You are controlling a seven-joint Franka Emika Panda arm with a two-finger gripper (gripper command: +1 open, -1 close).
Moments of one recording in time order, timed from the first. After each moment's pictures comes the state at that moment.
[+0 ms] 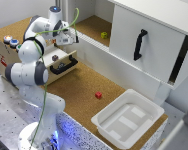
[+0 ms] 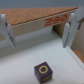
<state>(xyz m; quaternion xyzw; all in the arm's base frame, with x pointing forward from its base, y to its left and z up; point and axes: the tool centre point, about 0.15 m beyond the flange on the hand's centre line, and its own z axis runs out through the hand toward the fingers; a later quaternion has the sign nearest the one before) 0.341 0.319 0.433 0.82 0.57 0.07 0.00</state>
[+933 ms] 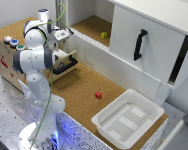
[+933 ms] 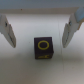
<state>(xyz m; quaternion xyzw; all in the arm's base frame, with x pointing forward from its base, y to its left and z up) 0.348 0.306 0.354 0.70 0.71 -0.01 0.06</state>
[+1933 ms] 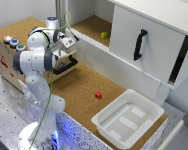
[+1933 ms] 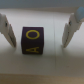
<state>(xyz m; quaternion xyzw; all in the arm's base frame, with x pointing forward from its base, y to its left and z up) 0.369 0.307 0.322 0.68 0.73 0.06 0.02</state>
